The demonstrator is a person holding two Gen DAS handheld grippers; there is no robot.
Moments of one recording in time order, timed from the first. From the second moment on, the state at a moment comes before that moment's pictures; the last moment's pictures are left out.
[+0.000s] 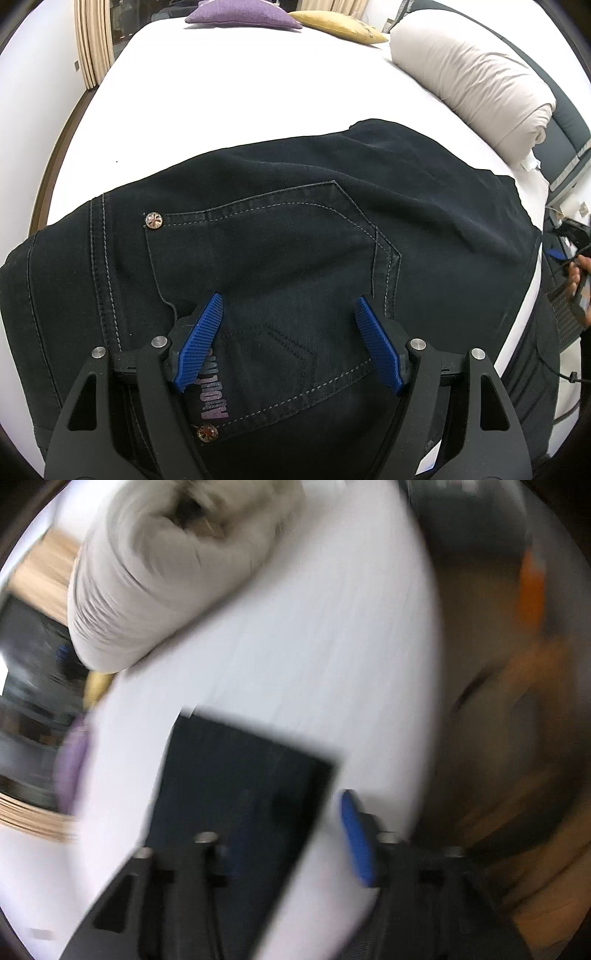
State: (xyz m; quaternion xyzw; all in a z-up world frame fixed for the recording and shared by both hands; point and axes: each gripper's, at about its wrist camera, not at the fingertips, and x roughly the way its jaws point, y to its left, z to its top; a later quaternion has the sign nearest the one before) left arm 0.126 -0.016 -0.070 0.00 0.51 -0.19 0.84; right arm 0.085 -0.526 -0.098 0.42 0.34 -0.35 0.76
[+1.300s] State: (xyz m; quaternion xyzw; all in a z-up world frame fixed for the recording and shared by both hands) left arm 0.117 -0.009 -0.065 -0.02 0.50 -0.20 0.84; right arm 0.238 -0.357 -0.151 0.37 0.45 0.05 0.81
